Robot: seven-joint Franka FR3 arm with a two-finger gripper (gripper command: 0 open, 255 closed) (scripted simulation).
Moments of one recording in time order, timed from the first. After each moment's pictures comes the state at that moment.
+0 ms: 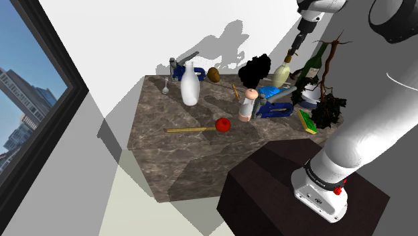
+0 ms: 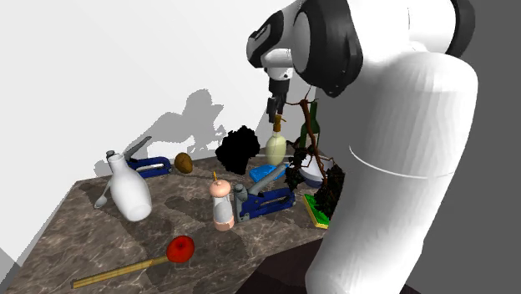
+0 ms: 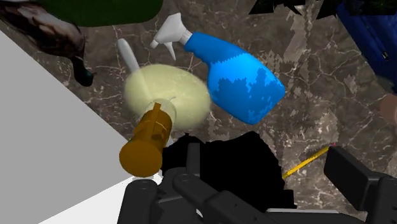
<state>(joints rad) -0.16 0.09 -0.54 -1.84 0.09 1.96 -1.01</state>
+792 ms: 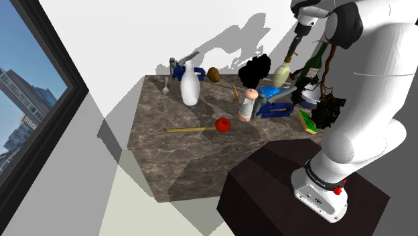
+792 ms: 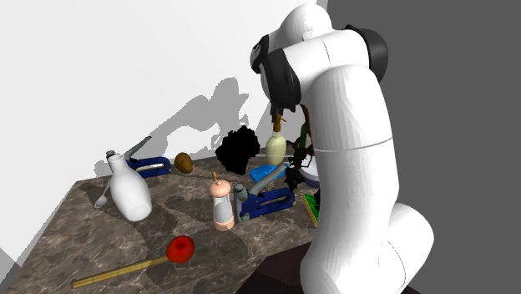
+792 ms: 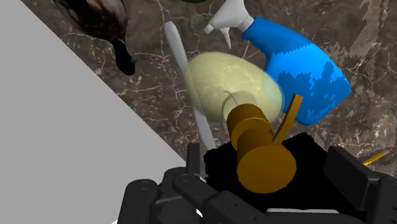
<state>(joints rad) -0.31 0.45 -0.52 -1.49 0.30 1.90 -1.21</state>
